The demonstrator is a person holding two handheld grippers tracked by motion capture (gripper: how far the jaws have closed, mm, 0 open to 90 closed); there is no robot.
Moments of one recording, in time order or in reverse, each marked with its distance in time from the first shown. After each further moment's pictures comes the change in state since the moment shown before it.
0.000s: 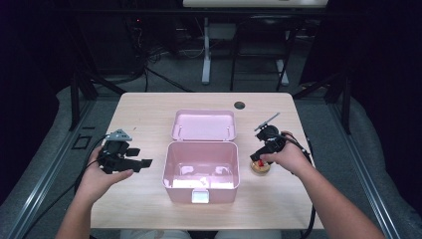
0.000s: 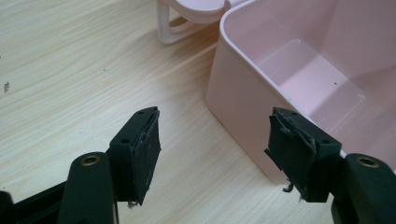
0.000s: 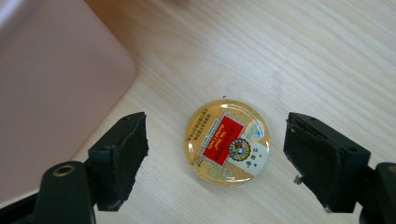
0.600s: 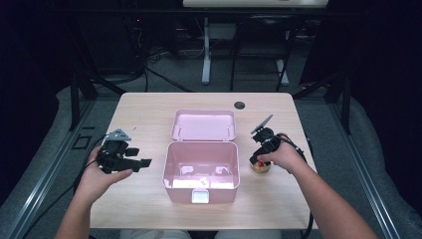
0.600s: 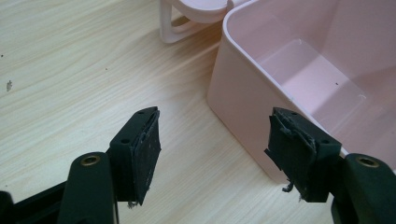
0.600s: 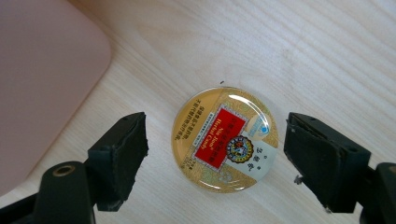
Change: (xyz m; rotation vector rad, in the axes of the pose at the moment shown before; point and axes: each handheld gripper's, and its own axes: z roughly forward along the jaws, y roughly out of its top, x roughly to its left) left arm 0.002 -0.001 -0.001 -0.005 0.002 -0.007; right arm -0.007 0.004 0.030 0.115 0.003 0.021
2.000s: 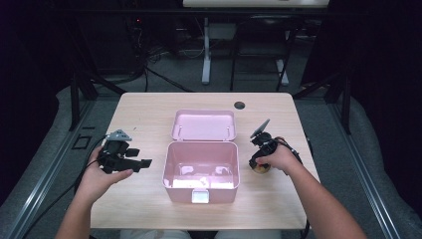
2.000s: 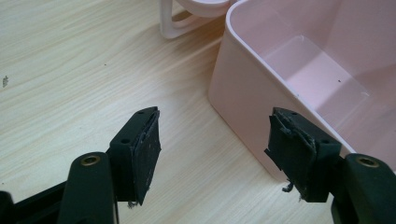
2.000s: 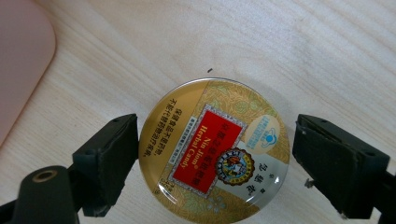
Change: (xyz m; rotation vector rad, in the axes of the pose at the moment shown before) left arm 0.002 -0.001 0.004 0.015 -0.001 -0.004; right arm -0.011 0.000 0.037 0.084 0.004 0.042
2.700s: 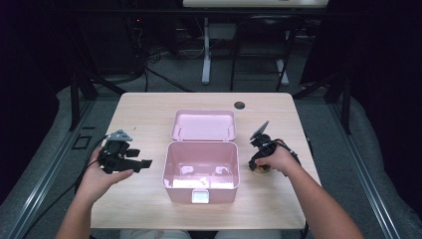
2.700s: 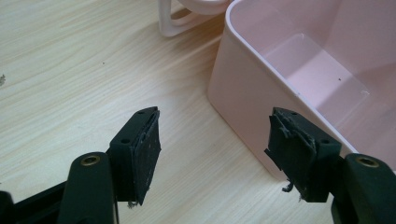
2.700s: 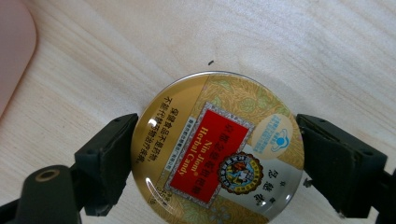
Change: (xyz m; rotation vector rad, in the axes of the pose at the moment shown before) left arm 0.000 0.000 0.002 0.009 -0.002 0.001; right arm -0.002 0.000 0.011 0.031 0.013 0.016
